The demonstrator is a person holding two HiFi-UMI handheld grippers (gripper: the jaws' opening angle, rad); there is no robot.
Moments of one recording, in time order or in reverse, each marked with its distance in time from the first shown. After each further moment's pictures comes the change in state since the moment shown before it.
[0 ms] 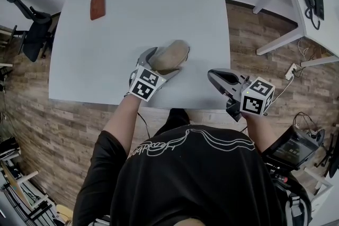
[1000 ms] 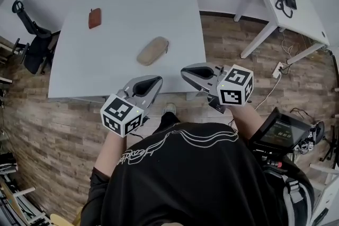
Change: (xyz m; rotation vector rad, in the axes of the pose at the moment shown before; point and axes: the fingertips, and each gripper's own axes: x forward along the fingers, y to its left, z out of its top) left arm -0.152 -0.143 0.106 -0.140 -0.319 -0.131; right arm -0.033 0.091 0.007 -0.228 -0.009 0.125
